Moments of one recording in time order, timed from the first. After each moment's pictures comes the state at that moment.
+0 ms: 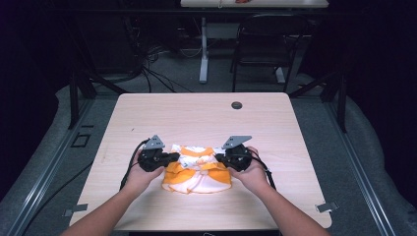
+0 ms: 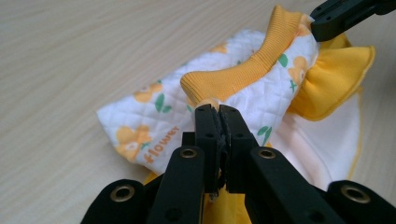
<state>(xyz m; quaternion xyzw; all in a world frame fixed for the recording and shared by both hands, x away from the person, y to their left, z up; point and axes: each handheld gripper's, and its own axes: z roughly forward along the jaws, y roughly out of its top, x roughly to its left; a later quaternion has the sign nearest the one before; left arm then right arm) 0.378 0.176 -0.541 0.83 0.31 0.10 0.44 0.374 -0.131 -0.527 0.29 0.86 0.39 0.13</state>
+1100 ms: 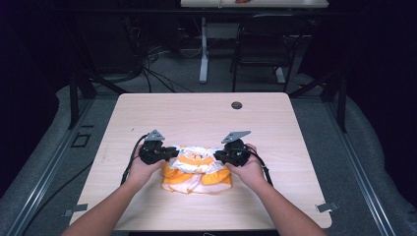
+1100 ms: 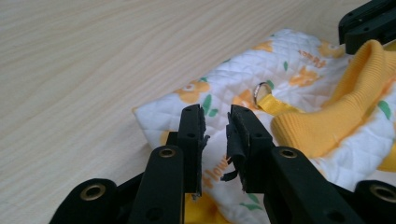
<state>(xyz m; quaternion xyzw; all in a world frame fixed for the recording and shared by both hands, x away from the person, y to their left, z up) 0.408 0.178 -0.547 0.83 0.36 0.08 0.42 0.395 -0.129 -0.535 0.33 0.85 0.40 0.10</state>
